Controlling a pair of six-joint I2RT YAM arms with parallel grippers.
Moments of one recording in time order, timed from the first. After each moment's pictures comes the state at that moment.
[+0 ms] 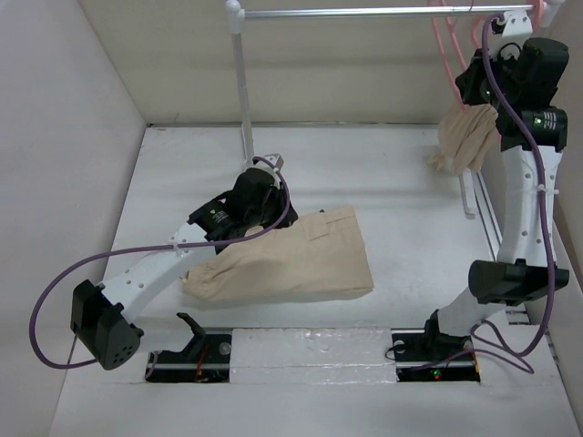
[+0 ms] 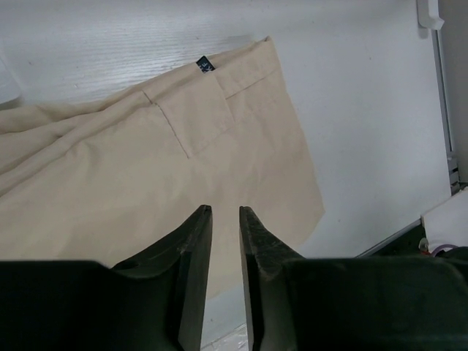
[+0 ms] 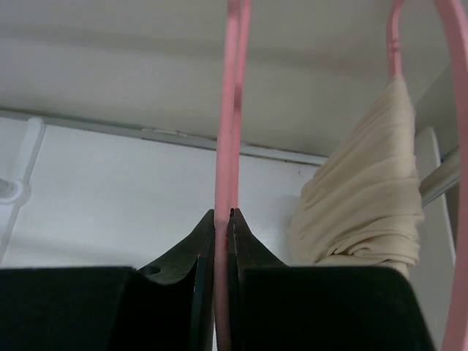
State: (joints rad) left arm -0.74 1.24 1.11 -0.50 -0.04 -0.62; right arm -0.13 1.63 2.14 -0.73 -0.28 -0.07
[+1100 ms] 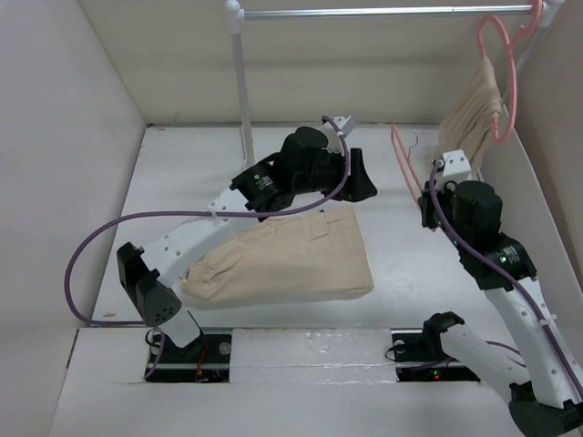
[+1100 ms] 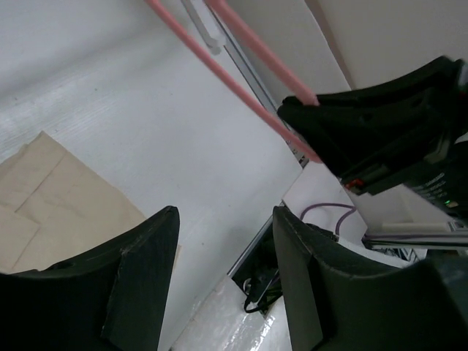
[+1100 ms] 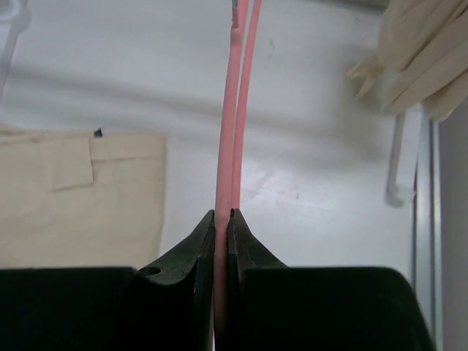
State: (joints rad) left arm -0.90 1.57 1.69 -0.48 0.19 -0.62; right arm 0.32 0.81 1.10 -0.63 0.19 -0.02
